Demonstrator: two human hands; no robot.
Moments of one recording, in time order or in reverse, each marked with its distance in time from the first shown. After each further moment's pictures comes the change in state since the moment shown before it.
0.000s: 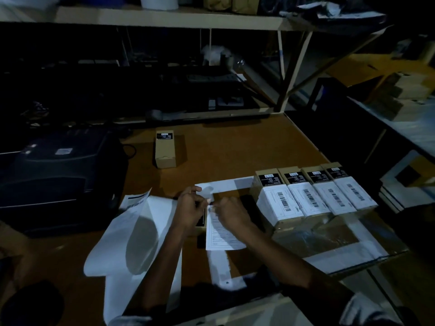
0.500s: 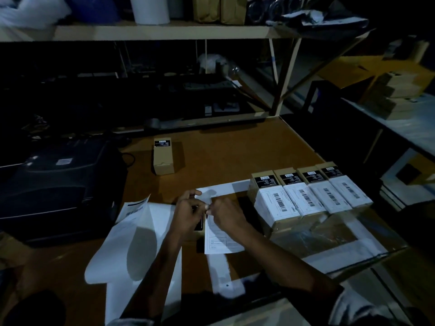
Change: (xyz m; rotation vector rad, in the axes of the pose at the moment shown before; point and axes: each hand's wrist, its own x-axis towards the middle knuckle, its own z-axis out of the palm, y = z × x) left_hand -0.005 -0.001 -0.003 -0.060 -0.012 0.080; right_hand 0.006 -0.005 0.001 0.041 -0.027 0.001
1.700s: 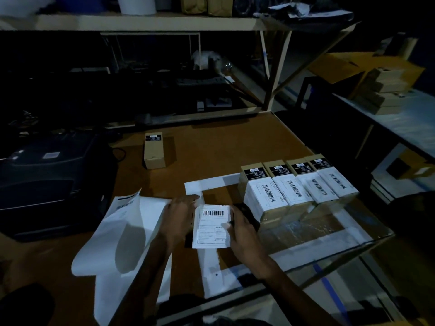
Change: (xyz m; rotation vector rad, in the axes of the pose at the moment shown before) left_hand -0.025 0.016 0.000 0.509 -0.095 0.108; right_hand -0.090 0.064 0.035 0.470 0.156 0.047
